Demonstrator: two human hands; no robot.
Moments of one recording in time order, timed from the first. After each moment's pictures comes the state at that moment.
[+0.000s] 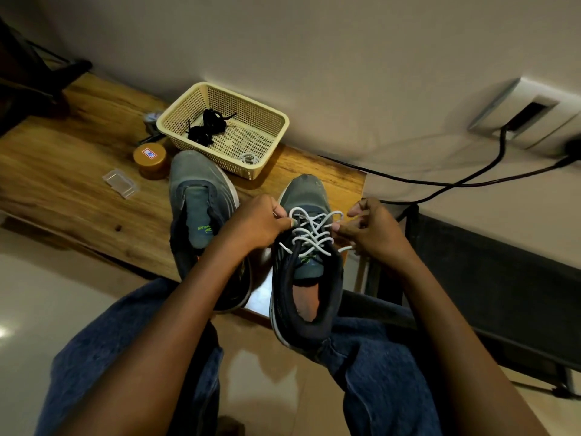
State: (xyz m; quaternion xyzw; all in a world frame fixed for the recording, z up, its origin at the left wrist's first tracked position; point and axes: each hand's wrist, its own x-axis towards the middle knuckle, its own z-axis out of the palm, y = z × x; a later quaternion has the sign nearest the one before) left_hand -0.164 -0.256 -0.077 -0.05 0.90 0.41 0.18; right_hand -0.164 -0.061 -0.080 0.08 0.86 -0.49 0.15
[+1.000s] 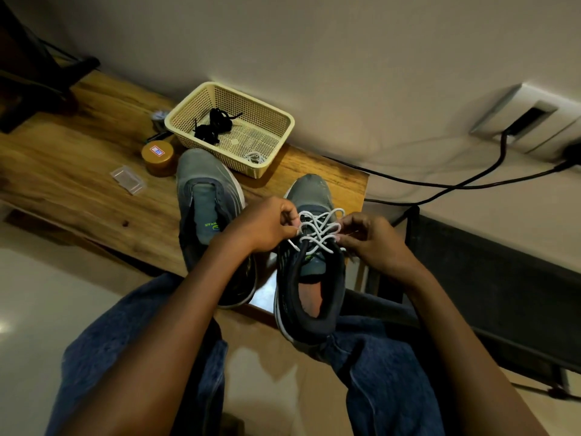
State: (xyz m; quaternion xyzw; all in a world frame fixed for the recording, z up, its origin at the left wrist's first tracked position) left_hand -0.160 -0.264 -0.081 0.05 0.89 0.41 0.18; right_hand -0.152 -0.065 -0.079 -0.02 0.86 -0.47 0.19
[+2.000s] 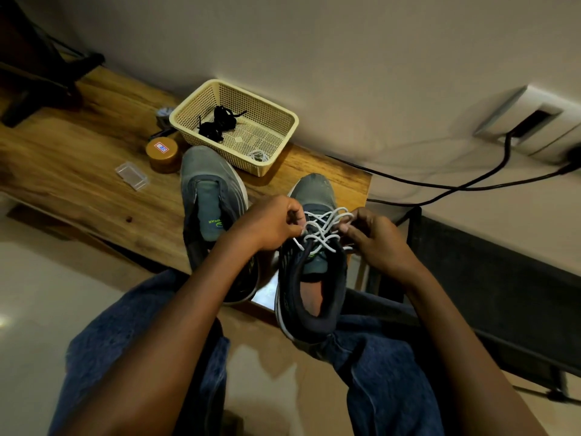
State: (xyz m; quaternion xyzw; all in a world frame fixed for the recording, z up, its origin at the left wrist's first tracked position) left_hand -0.159 -0.263 -0.079 0.06 0.90 0.40 0.18; right_hand -0.153 -0.065 -0.084 -0.02 0.87 -0.47 0.16
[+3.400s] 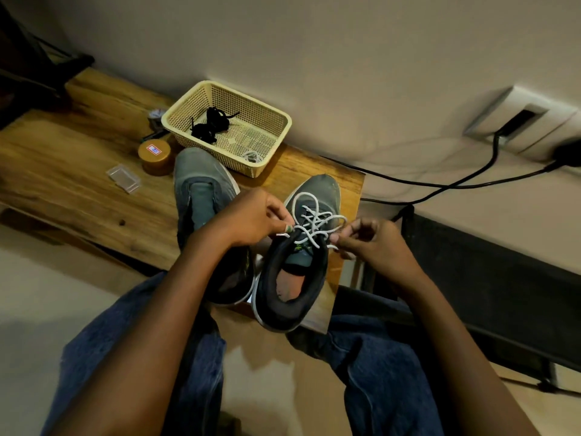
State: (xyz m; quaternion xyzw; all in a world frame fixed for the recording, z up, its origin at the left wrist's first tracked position) left_hand -0.160 -0.279 -0.073 0.03 0.87 0.45 0.19; right_hand -0.137 -0.062 -0.073 0.05 0.84 -0.52 0.15
